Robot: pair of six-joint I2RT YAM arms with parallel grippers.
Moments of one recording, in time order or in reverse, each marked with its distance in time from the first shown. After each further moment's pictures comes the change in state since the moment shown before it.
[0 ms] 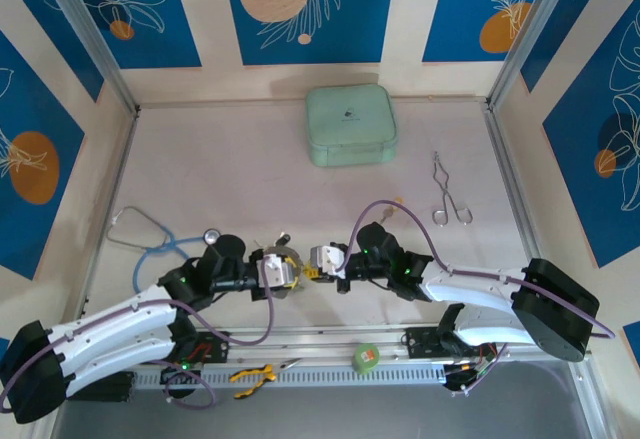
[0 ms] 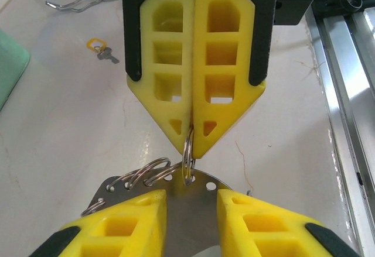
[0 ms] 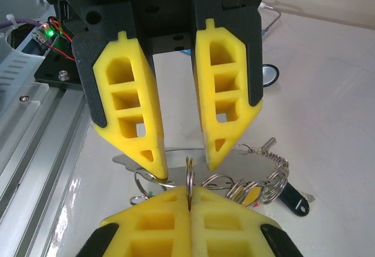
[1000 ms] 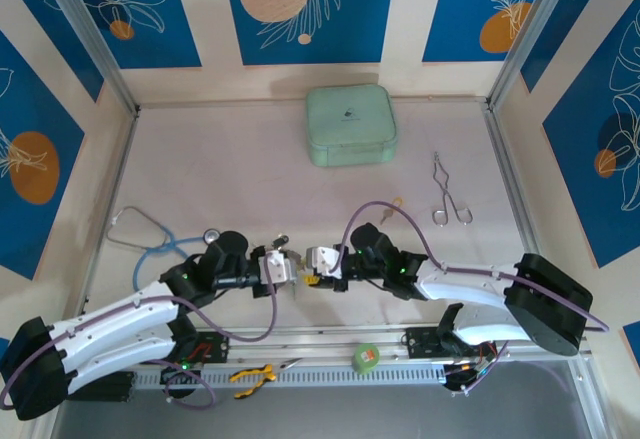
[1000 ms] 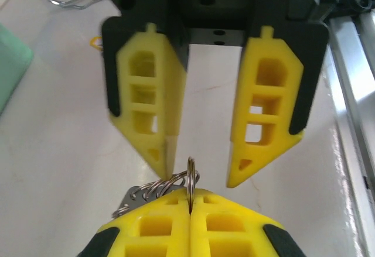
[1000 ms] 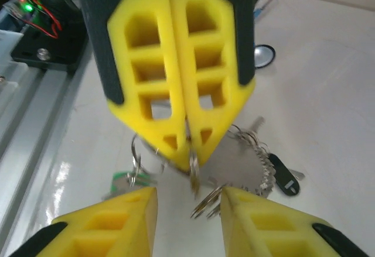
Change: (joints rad) left arm 0.000 0.029 0.051 -0.031 -0.033 -0.015; right arm 0.008 0.034 0.021 -0.044 0.085 -0.028
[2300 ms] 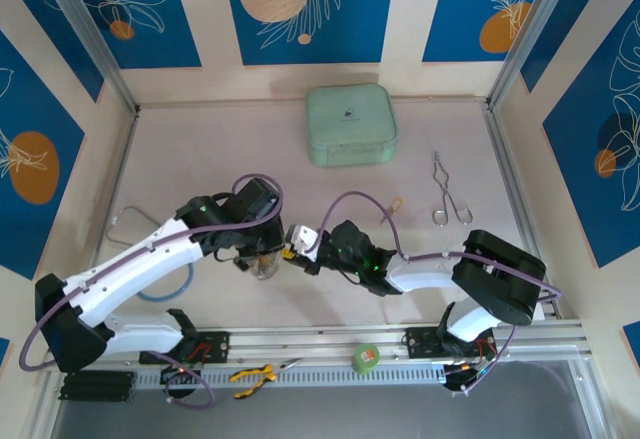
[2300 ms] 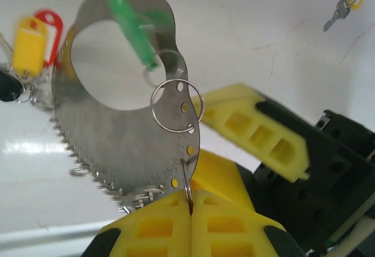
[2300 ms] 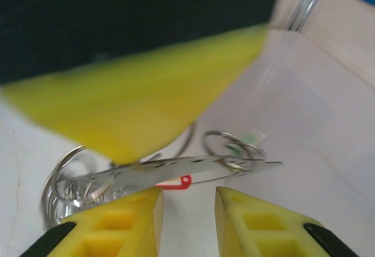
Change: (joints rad) left arm 0.021 0.383 0.736 -0.921 -0.255 -1.635; right arm 0.064 0.291 0.100 0.404 0.261 0.159
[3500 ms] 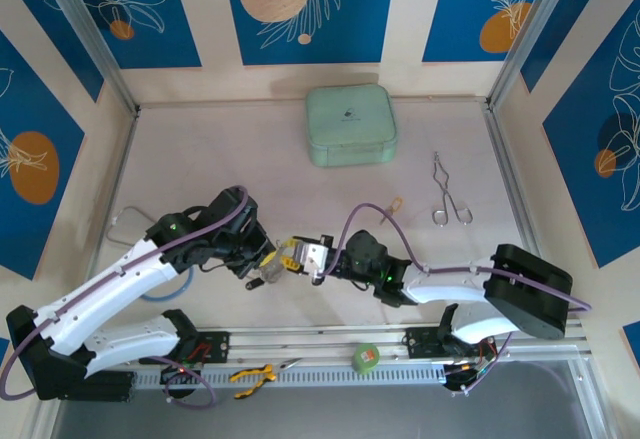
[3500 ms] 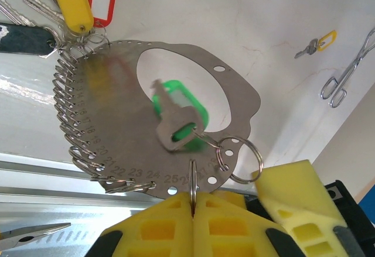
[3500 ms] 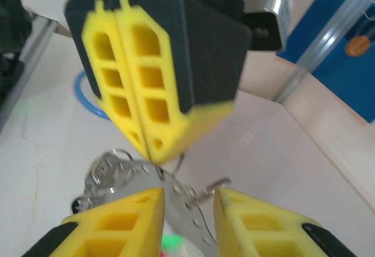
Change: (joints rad) left arm 0.043 -0.177 -0.120 0.047 0.110 -0.394; right arm 0.062 -0.195 -0.096 0.037 0.009 -0.195
